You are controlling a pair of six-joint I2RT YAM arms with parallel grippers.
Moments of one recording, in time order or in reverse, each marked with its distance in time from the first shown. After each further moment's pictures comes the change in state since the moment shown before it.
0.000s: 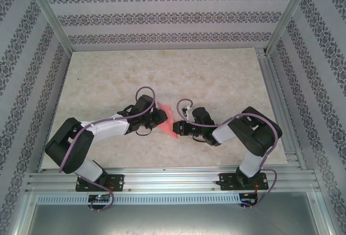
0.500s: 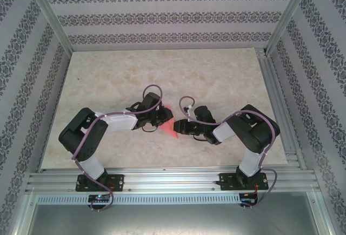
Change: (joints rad) left arm -0.005 0.163 0.083 0.079 0.050 -0.014; right arm -0.039 0.036 0.004 0.043 -0.086 0.062
